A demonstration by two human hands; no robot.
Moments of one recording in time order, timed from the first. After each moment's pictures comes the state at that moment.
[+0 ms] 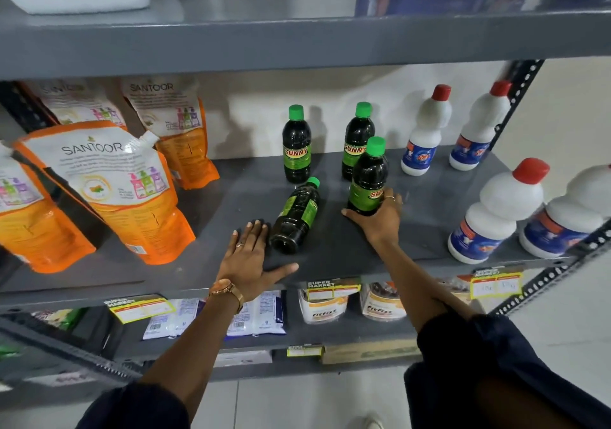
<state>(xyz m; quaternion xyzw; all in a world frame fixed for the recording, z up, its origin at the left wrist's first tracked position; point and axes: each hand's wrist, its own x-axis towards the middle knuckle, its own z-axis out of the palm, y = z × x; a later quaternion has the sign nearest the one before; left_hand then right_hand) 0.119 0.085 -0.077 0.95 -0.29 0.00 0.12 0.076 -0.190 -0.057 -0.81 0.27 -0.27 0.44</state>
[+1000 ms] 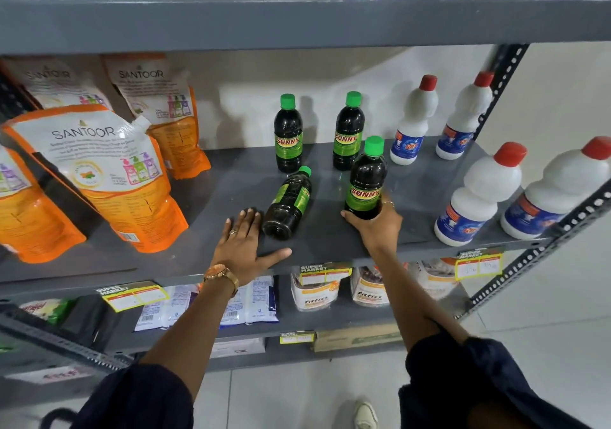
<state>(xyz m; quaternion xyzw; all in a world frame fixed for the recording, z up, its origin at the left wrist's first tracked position) 0.118 0.086 -0.076 0.95 -0.29 0.00 0.13 0.034 -0.172 -0.058 -0.78 0.30 -0.28 0.47</state>
